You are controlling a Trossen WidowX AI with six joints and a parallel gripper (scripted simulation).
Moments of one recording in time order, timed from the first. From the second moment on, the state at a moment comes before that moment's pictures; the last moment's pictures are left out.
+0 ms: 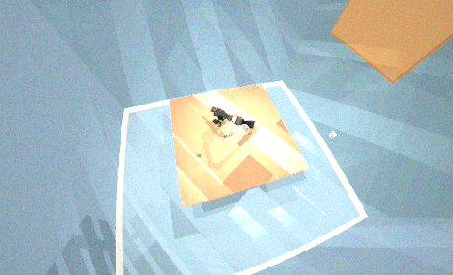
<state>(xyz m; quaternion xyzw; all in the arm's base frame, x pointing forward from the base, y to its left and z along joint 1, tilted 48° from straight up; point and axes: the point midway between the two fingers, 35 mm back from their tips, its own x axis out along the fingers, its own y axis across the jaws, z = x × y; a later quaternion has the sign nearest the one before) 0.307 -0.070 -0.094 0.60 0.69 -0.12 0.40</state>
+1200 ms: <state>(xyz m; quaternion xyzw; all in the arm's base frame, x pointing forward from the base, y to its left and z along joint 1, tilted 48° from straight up) 0.304 -0.090 -0.067 0.59 0.69 -0.10 0.41</state>
